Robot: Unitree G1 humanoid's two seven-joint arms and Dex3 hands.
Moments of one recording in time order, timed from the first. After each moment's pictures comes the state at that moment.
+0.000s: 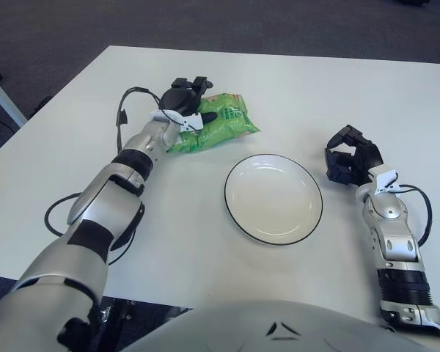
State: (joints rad) left arm -0.91 0.36 -0.52 1.02 0.68 -0.33 0.35; right arm -0.02 -0.26 -0.11 -0.10 -0.02 0.15 0.03
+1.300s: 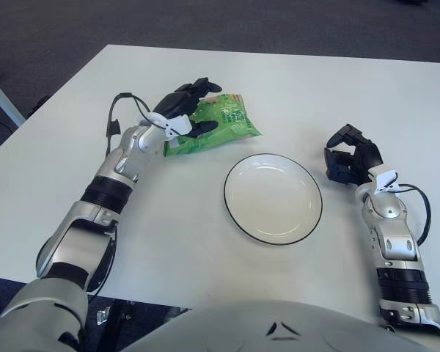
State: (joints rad) left arm -0.61 0.46 -0.28 0.40 0.41 -0.33 -0.13; right arm -0.02 -0.26 -0.11 -0.08 -0.02 0.13 0.03
